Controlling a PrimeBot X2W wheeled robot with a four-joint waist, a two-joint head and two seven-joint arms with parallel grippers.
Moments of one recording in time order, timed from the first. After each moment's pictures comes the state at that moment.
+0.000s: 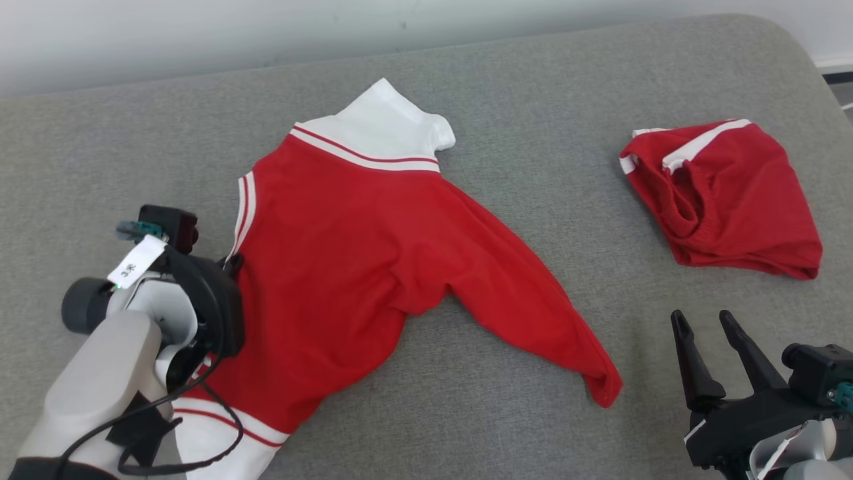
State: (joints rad) left arm -0.77 0.28 -0.60 0.85 -0.53 -0.12 0.22; right arm -0.01 -0.31 0.15 0.01 0.59 -0.12 -0.04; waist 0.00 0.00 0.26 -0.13
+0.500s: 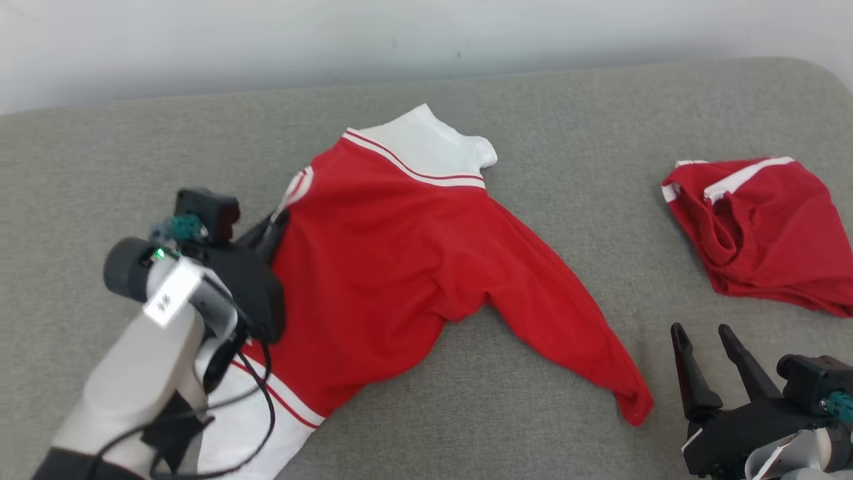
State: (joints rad) left arm -0.80 0.25 -0.69 0.76 -0.50 -0.12 0.02; right arm -0.01 -0.30 0.15 0.07 0.59 -0.12 -0.06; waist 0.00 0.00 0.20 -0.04
